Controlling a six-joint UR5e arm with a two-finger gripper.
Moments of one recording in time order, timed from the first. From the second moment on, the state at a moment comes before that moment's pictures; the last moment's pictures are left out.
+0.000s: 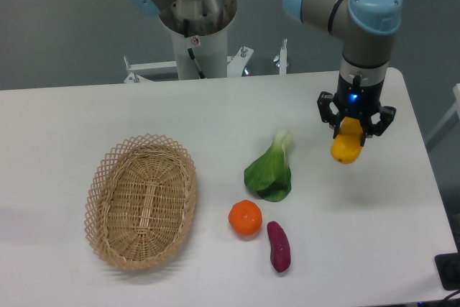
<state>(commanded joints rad) 2.76 -1.83 -1.69 -0.98 1.47 1.21</state>
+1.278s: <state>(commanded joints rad) 2.62 -2.12 -1.57 -0.75 1.48 0.85</state>
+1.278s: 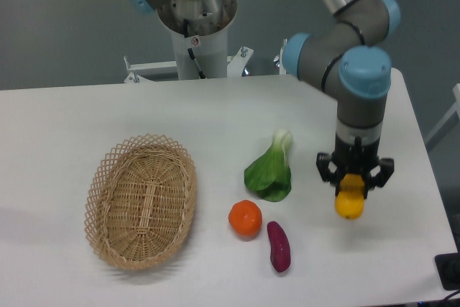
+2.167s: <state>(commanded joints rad) 2.59 -2.15 -1.58 -0.74 1.48 0.85</state>
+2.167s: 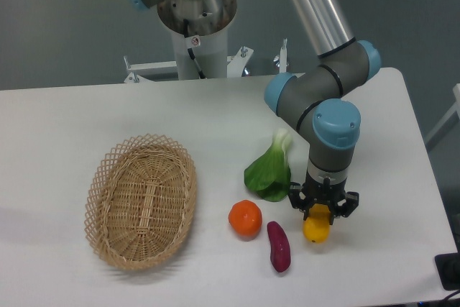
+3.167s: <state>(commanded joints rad) 2.70 -1.96 -1.45 -1.17 1.56 1.18</state>
